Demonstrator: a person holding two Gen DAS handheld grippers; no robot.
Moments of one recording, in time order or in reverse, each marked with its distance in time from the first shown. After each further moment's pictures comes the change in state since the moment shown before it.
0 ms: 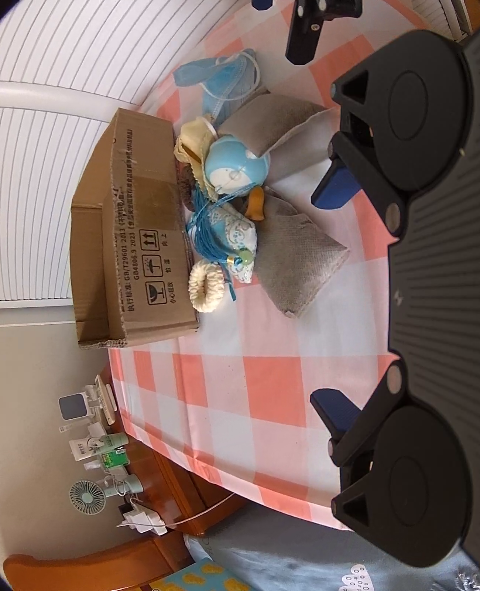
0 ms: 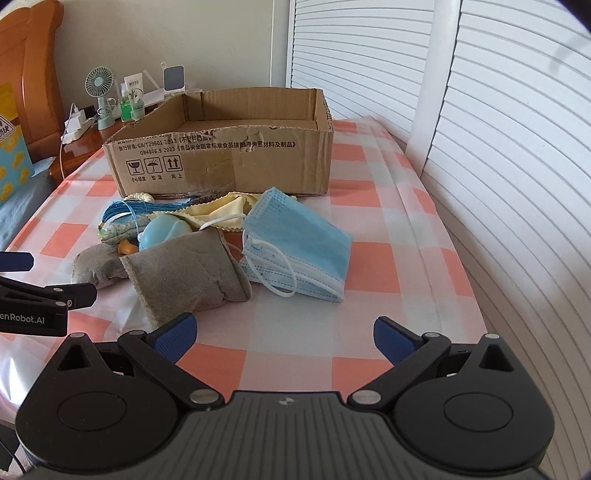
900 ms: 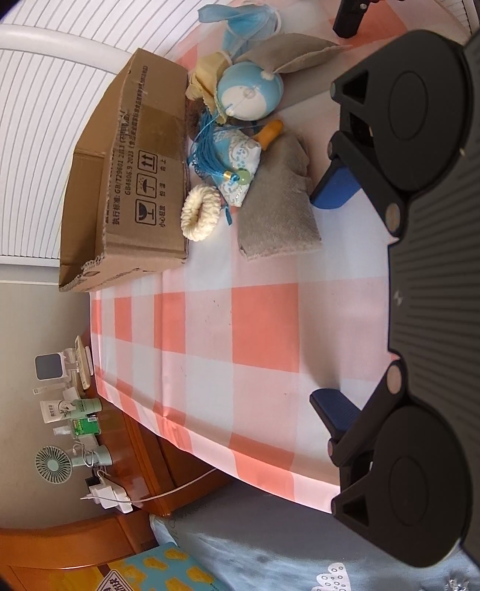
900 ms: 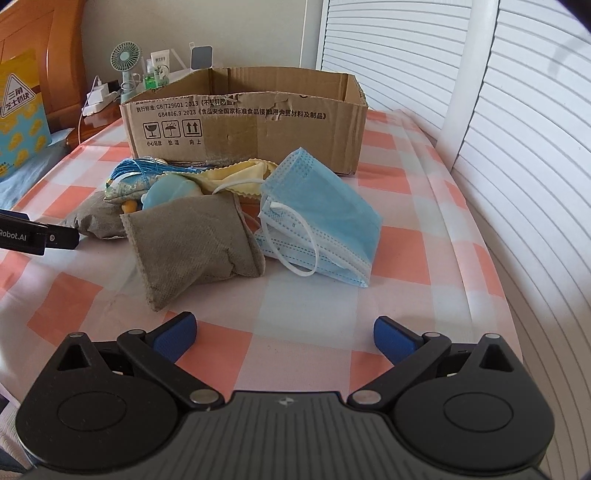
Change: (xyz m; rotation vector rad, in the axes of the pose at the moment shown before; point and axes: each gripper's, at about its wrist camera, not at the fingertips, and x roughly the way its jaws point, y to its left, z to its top) left arm 0.029 0.047 -0.001 -0.100 0.038 0.015; right arm 0.021 0.002 -0.018 -0.098 0.003 0.054
